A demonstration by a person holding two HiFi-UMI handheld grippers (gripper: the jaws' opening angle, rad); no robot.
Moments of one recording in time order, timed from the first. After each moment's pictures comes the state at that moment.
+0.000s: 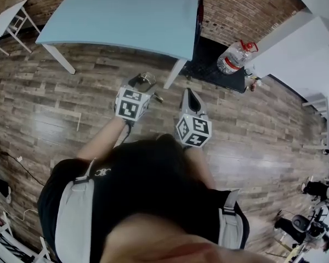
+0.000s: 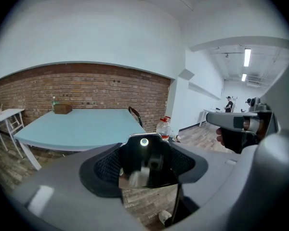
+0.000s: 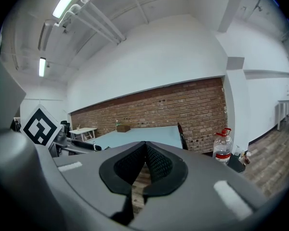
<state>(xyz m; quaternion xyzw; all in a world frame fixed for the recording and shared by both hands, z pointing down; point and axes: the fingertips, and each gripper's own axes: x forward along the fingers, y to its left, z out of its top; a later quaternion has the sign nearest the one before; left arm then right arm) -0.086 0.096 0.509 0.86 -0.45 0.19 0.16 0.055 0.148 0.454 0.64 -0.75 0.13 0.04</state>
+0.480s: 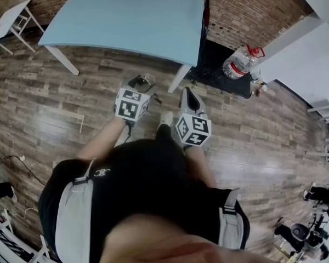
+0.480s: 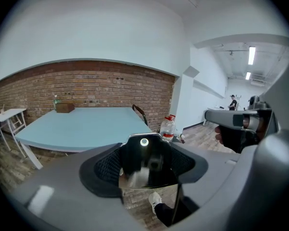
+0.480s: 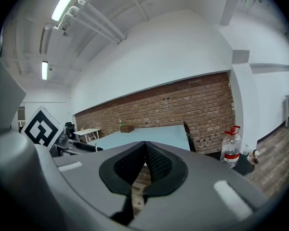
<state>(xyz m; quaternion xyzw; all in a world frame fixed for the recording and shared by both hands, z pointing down) -0.095 0.059 0.523 0.85 -0.46 0.20 0.17 0.043 0.103 0.467 0.62 -0.77 0.14 0.03</state>
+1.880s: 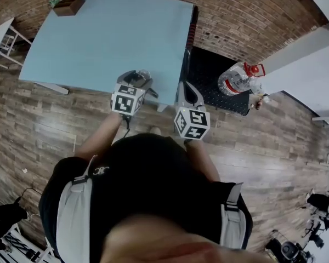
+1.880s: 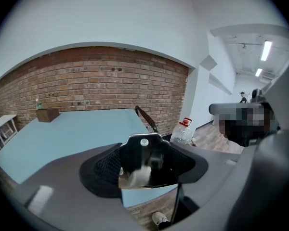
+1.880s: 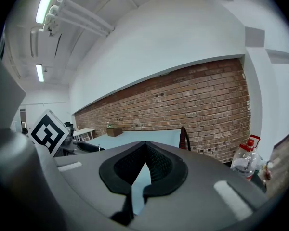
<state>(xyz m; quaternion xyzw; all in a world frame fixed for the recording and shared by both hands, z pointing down) 0.033 -0.223 0.534 0.83 -0.47 0.23 0.18 0.177 -0.183 0.468 0.59 -0.79 0.16 0.05</state>
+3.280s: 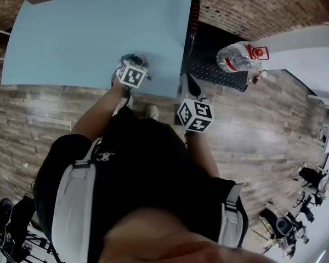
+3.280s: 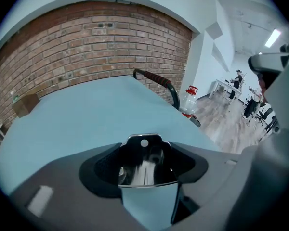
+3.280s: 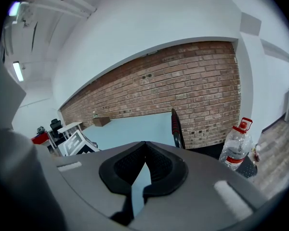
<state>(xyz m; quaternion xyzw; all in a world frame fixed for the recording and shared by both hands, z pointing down) 0.025 -0.305 0.700 0.81 -0.38 0.39 0.22 0.177 -0.227 0.532 0.63 -0.73 0.25 0.10</state>
